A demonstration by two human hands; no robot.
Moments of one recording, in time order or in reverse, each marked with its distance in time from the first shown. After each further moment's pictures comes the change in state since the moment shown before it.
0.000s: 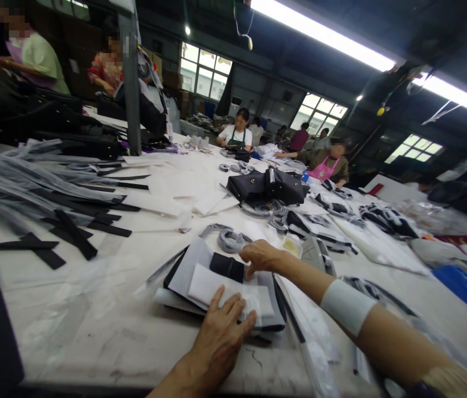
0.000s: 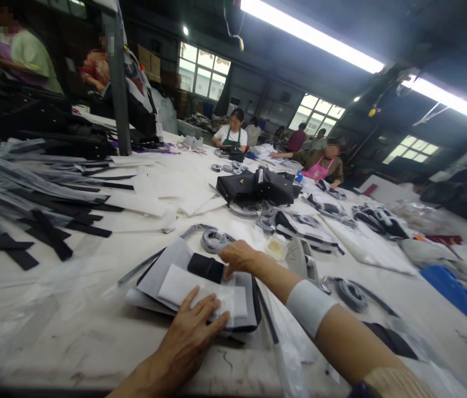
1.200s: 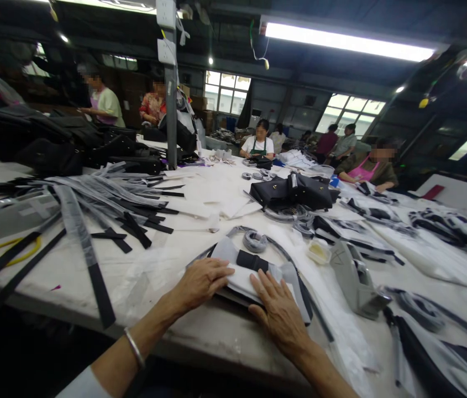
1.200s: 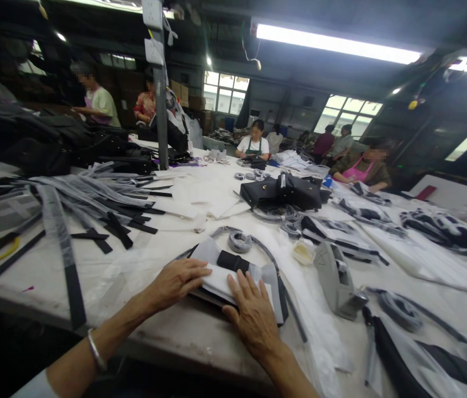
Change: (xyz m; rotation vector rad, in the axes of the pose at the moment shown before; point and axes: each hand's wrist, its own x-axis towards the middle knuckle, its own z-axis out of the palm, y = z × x) left_hand -0.013 -0.091 -0.106 0.003 -0.214 -0.199; right_hand -0.062 -0.101 0.141 0.051 0.759 0.096
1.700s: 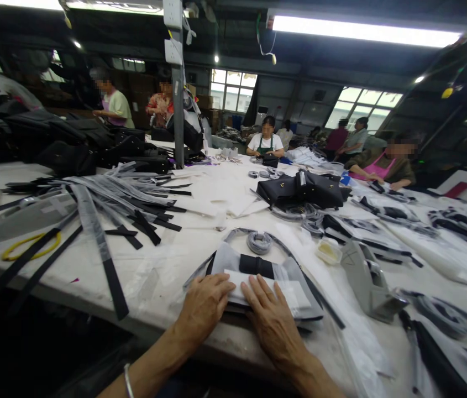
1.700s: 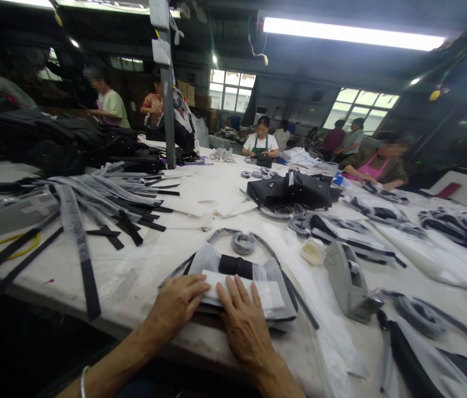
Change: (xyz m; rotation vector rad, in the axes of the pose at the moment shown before) left_hand -0.034 0.045 0.012 0.080 0.158 -0.206; right_hand 0.004 -0.044 -0.003 -0.012 0.022 -0.116
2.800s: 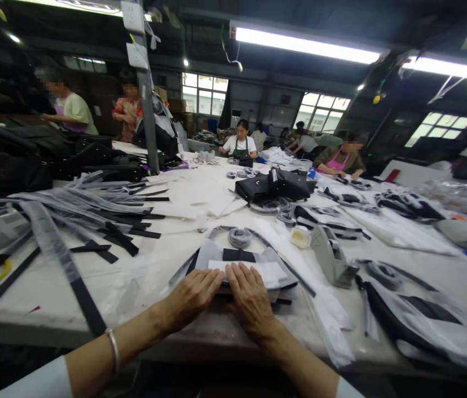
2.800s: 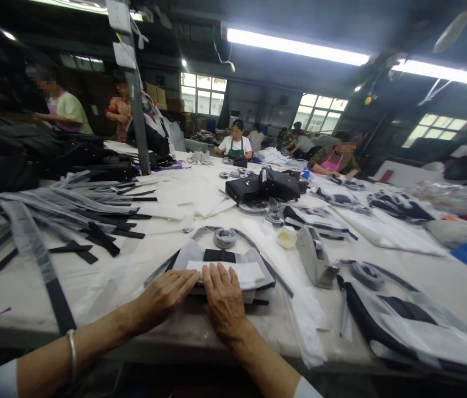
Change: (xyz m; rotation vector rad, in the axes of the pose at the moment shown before) left_hand 0.019 -0.021 -0.008 0.362 0.061 0.709; right_hand 0.022 -0.013 -0.004 0.046 0.178 0.122
